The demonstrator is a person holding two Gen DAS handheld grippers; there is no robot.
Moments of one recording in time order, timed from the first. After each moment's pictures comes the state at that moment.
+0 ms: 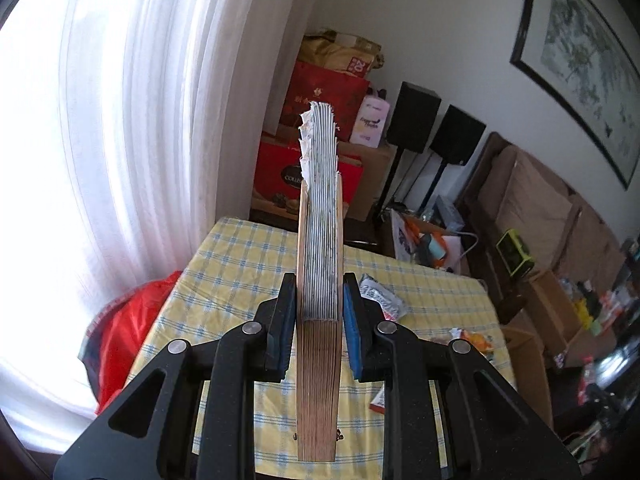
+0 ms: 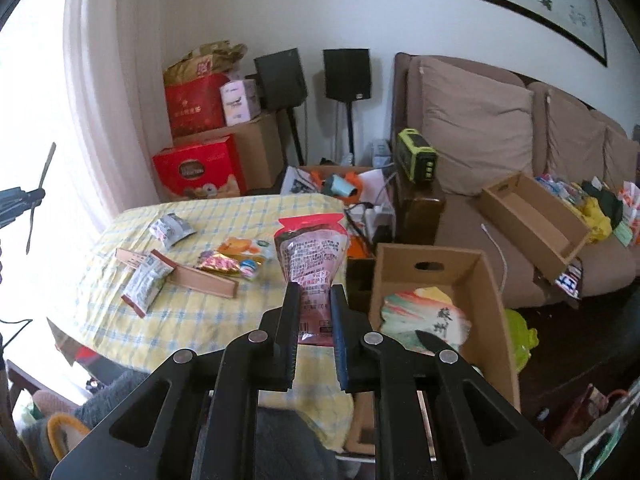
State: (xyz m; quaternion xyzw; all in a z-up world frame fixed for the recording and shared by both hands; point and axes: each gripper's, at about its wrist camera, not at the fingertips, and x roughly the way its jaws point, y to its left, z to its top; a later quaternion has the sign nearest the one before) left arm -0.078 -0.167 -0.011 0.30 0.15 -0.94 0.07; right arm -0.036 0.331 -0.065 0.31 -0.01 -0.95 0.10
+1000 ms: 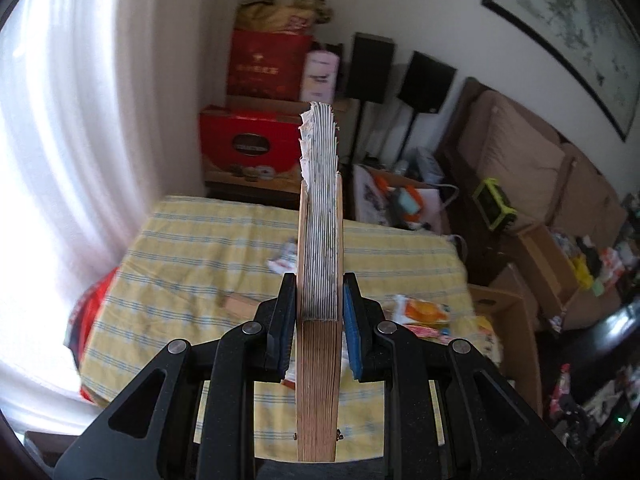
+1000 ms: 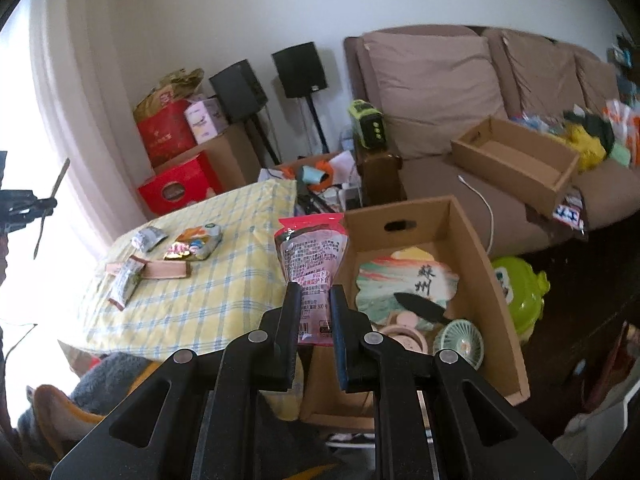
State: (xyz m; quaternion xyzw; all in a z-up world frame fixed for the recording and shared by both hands) left arm -0.120 -0.033 0.003 0.38 0.12 -0.92 0.03; right arm -0.011 0.433 -0.126 0.31 -0.13 -0.94 0.09
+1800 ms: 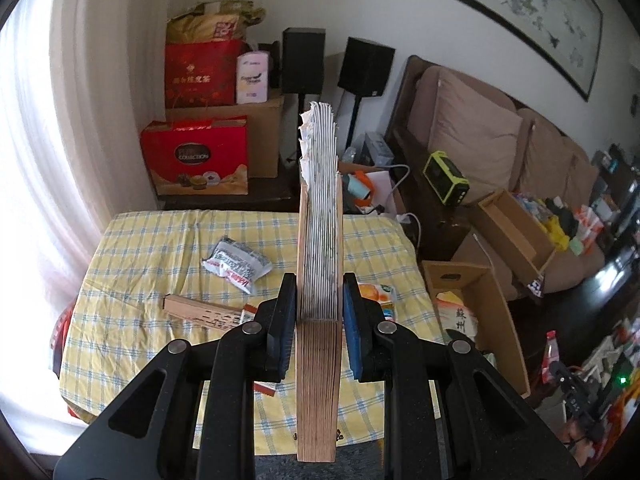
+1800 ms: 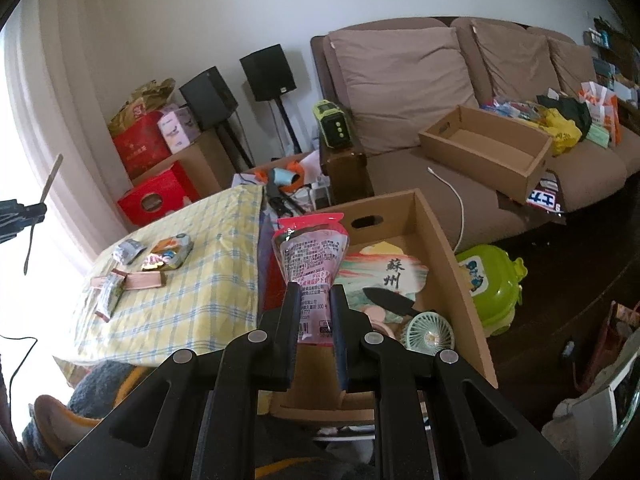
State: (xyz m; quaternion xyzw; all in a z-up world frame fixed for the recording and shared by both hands) left arm -0.112 0.041 0.015 0.38 0.06 -0.92 -0.04; right arm -0.004 0.468 -0.123 0.32 -0.15 -0.94 0.05
